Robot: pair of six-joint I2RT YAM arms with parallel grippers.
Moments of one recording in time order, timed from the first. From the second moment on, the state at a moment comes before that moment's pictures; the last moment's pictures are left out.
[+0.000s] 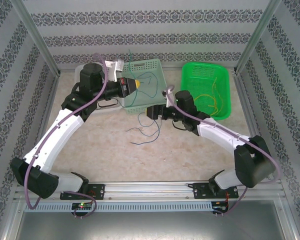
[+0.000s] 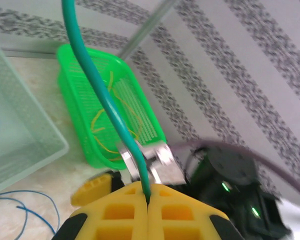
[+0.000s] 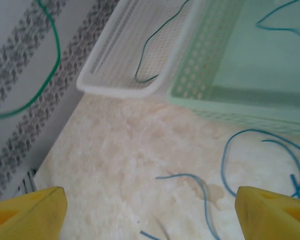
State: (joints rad) left arm -0.40 1.32 1.41 -0.38 0.58 -0.55; right arm 0.49 1.46 0.90 0.08 -0.52 0.56
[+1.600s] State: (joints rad) left arm -0.49 1.26 1.40 -0.45 0.93 -0.25; right arm 0.52 1.87 1.26 0.49 -0.86 0.98
